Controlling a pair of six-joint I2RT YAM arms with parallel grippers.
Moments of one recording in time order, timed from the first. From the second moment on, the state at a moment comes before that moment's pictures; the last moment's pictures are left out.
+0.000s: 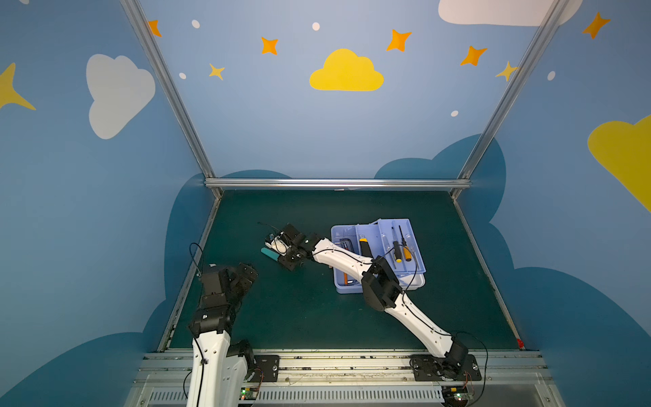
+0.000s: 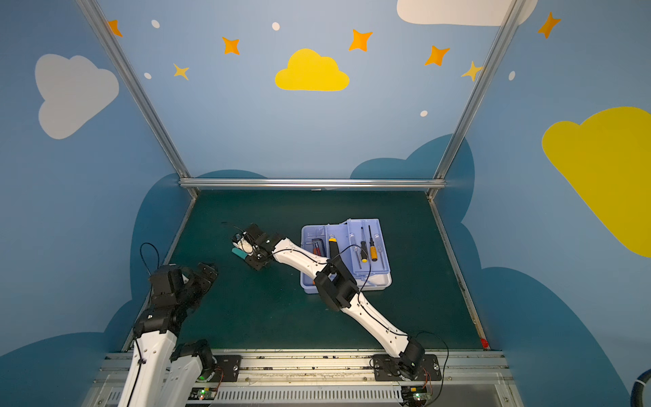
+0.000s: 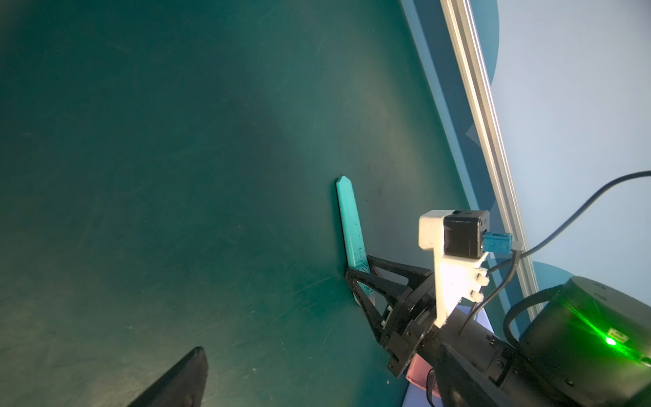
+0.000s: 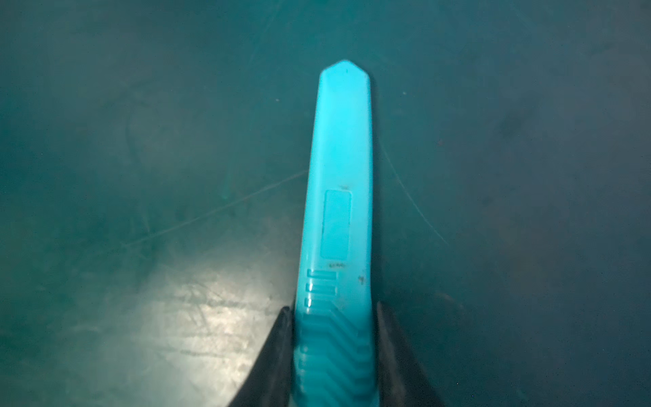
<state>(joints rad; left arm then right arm) 0.21 0.61 0.49 -0.60 0.16 -0.87 1.02 2.71 2.49 -0.74 -0.10 -0.13</state>
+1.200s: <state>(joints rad) -0.20 1.04 0.56 -0.32 0.20 -0.81 0.84 1.68 1.40 -0.66 0.31 0.33</state>
